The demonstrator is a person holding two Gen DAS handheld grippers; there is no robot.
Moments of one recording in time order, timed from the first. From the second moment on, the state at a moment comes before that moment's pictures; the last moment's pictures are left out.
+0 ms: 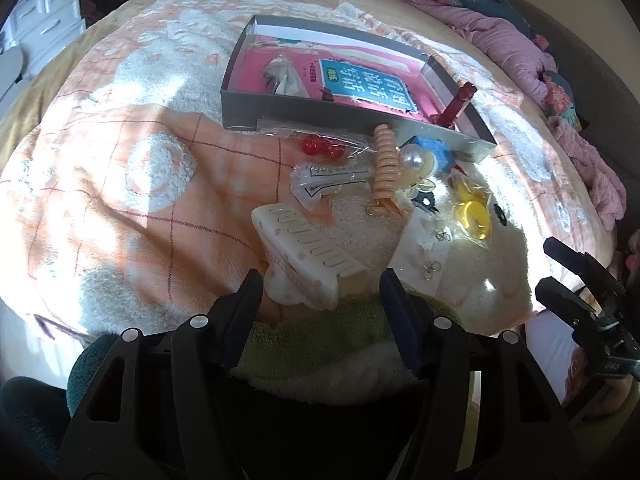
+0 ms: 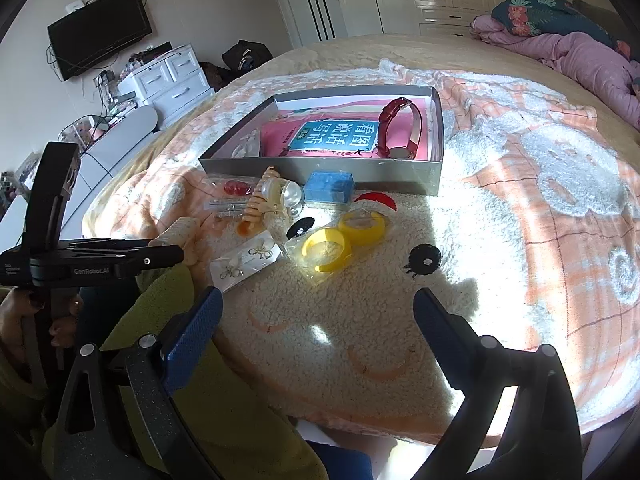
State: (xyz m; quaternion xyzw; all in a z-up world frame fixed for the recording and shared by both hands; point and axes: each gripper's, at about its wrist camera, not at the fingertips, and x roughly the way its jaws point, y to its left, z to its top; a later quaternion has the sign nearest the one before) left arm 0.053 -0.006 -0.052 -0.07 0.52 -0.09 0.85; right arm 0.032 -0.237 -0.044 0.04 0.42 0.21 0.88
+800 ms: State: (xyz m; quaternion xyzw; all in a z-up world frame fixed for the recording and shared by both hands) left arm 0.066 0.004 -0.052 -0.06 0.48 -0.06 0.88; right arm 0.107 -0.217 -0.082 0.06 0.44 0.17 0.88
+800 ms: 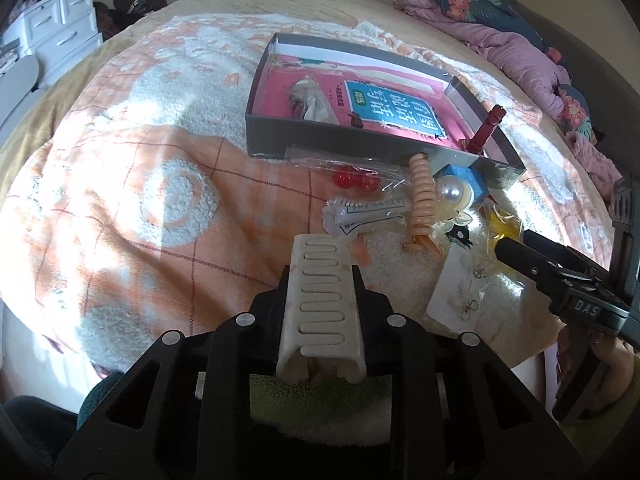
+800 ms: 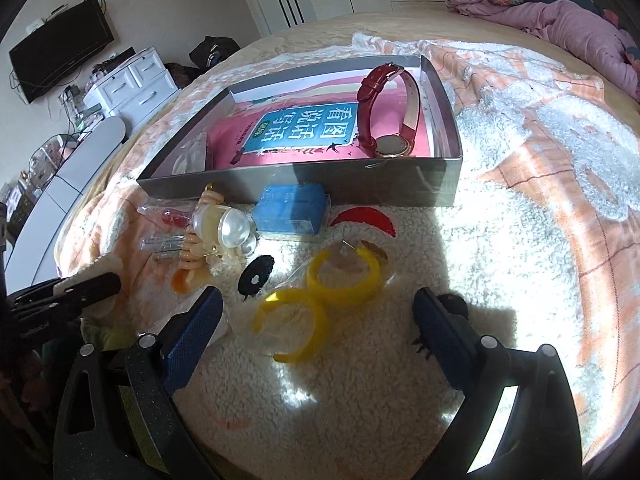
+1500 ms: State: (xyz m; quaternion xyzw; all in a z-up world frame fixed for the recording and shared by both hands) left arm 0.059 0.015 -0.028 -0.06 0.43 -0.06 0.90; right arm 0.077 -0.262 -0.066 0.04 0.40 0.16 0.90
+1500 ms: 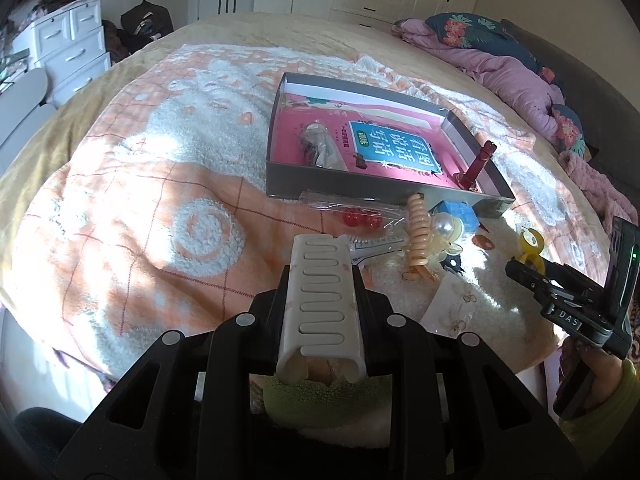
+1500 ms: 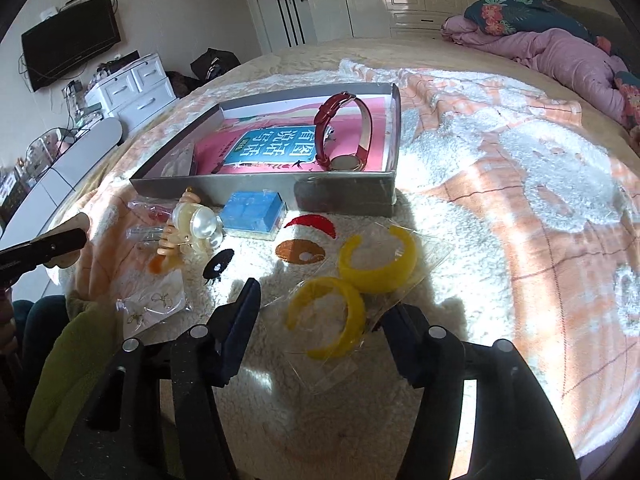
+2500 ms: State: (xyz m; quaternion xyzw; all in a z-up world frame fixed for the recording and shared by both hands) left arm 0.096 -0.007 0.007 -0.03 0.40 -0.09 0.91; right arm 0.090 -0.263 -0.015 0.02 0.34 0.17 0.92
